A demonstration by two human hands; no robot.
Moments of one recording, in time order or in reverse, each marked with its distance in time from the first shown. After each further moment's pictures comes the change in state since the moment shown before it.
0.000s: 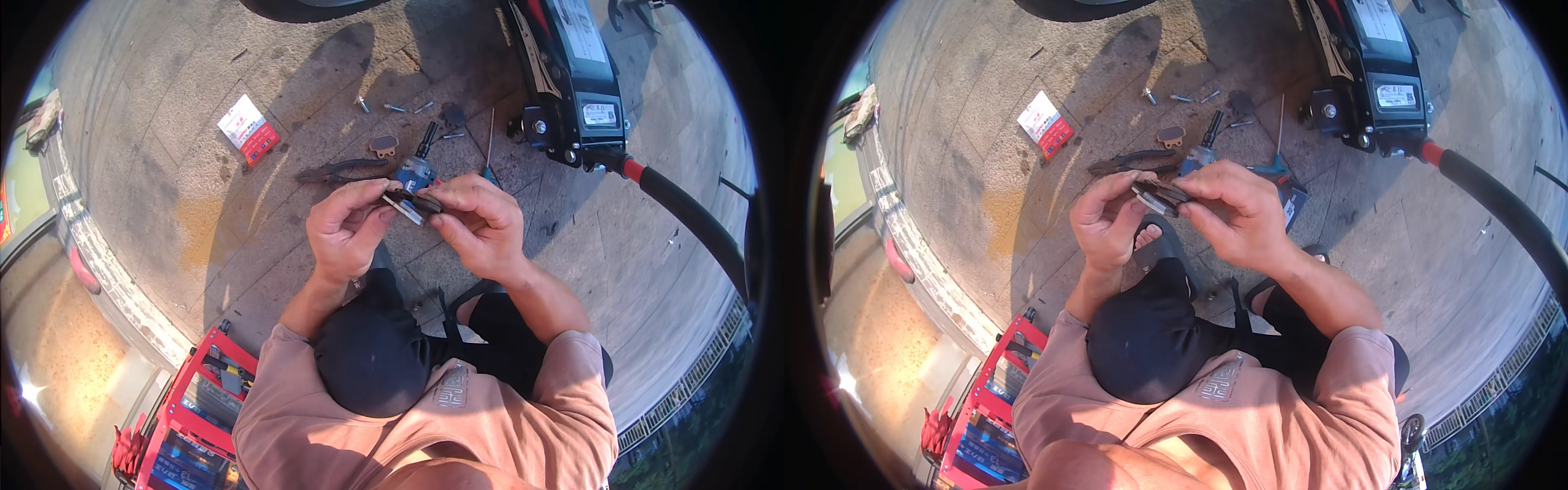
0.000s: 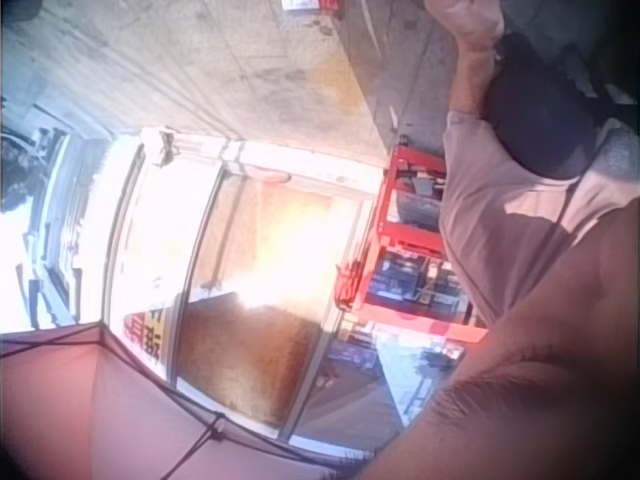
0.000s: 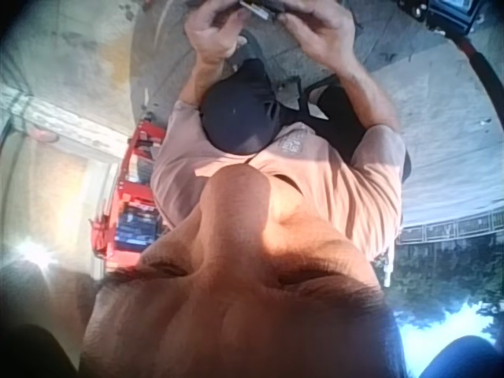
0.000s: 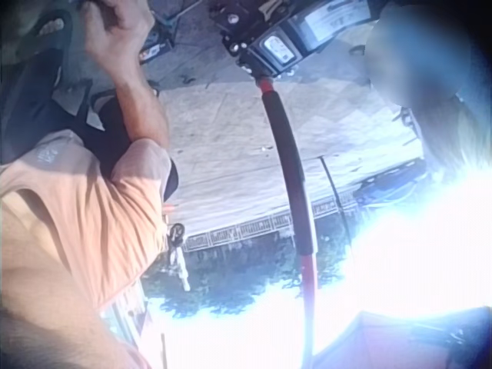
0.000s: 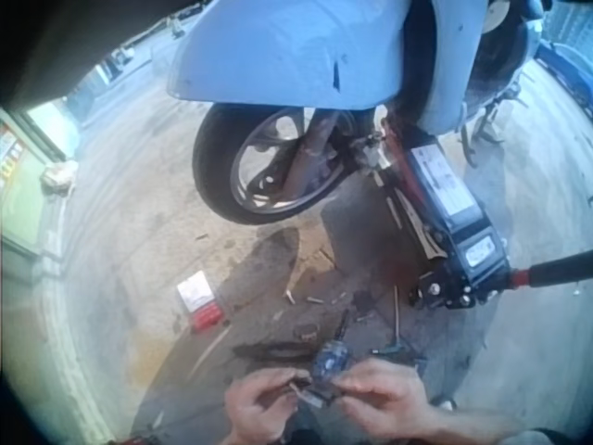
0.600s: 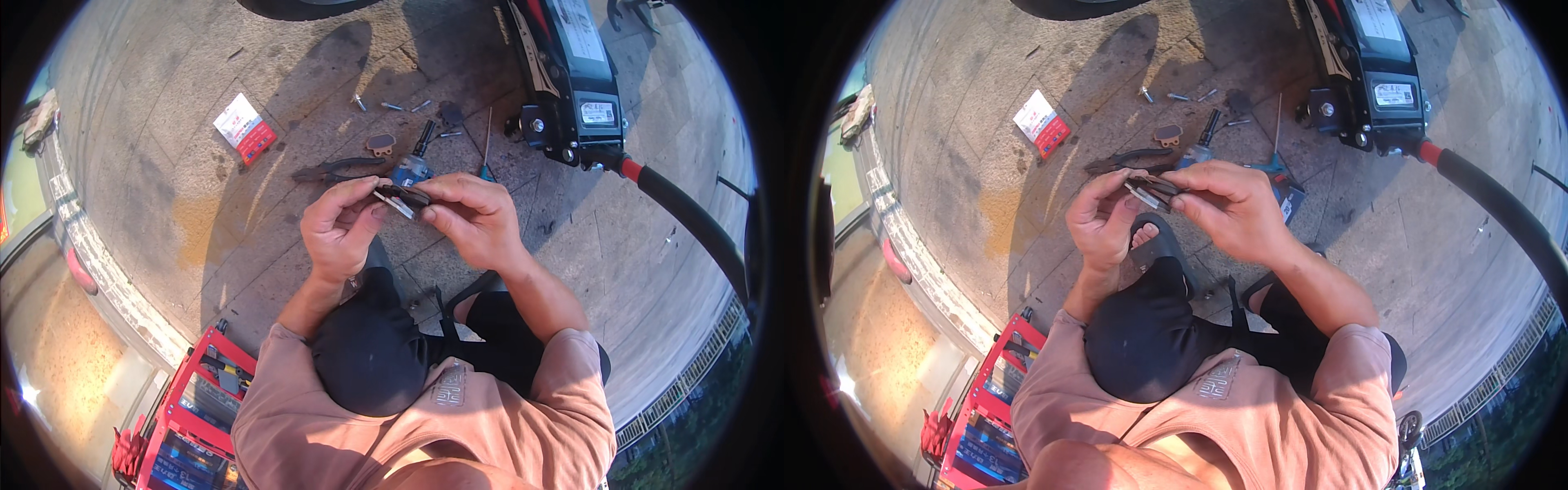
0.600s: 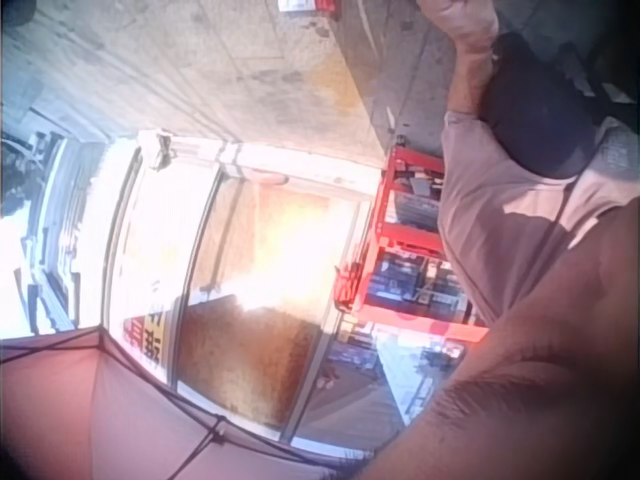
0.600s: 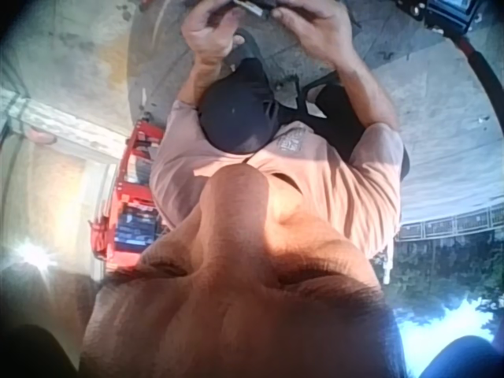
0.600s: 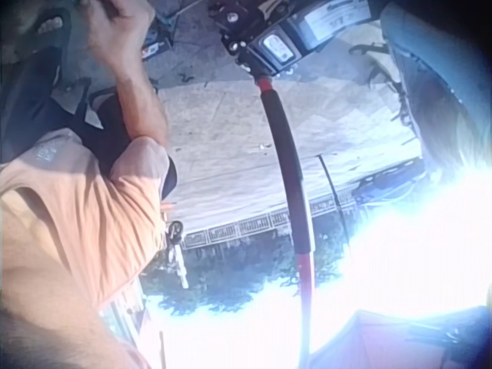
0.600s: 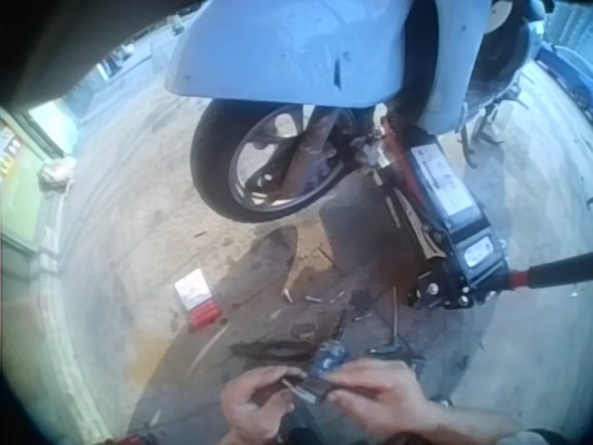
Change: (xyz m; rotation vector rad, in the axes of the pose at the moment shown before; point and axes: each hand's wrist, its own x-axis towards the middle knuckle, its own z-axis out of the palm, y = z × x) left_hand -0.005 -0.001 -0.001 -0.015 0.087 -0.065; right_hand 0.008 -0.006 0.001 0.054 -0.025 0.154
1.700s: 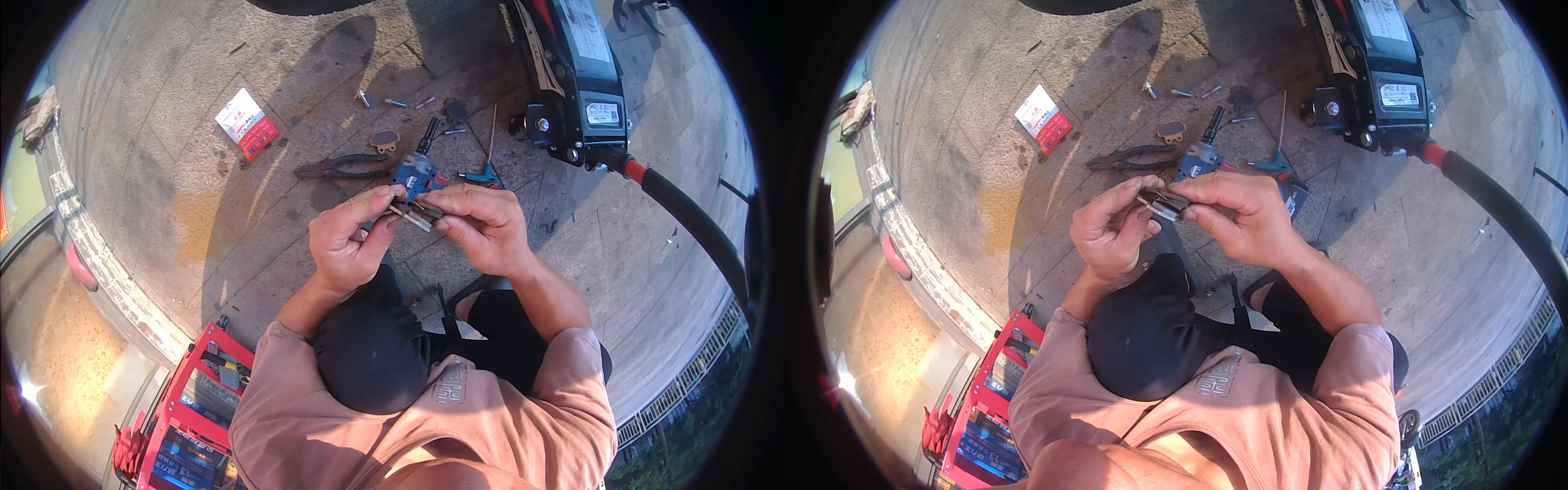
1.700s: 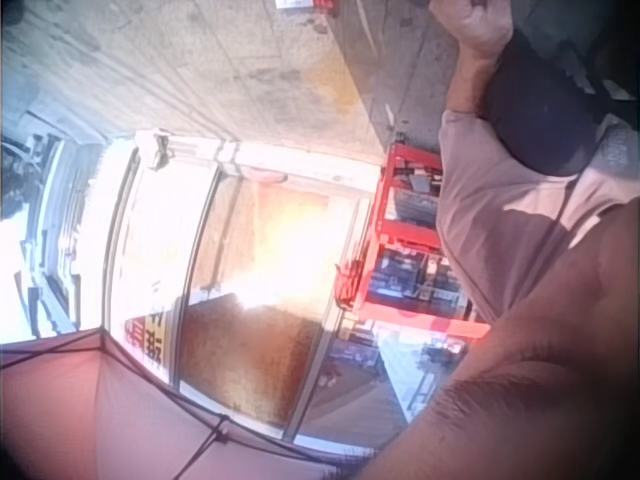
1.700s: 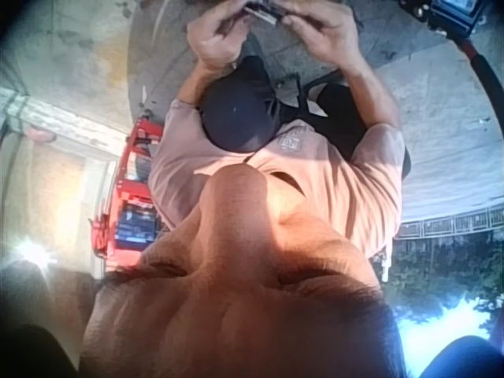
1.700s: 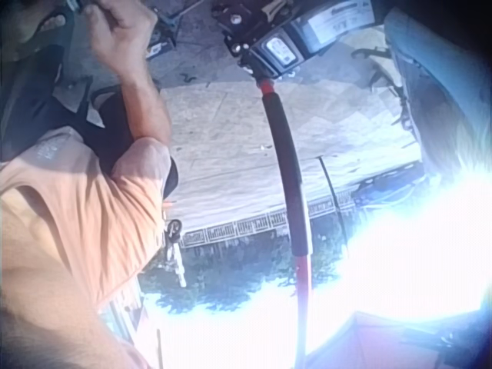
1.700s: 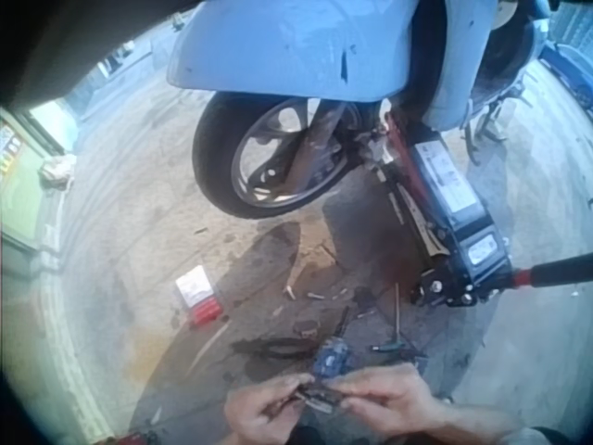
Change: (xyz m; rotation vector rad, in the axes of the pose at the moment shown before) left_hand -0.005 0.003 -0.005 0.338 -0.118 0.144; right_hand -0.001 -0.003 -0.008 -0.137 -0.089 -0.075
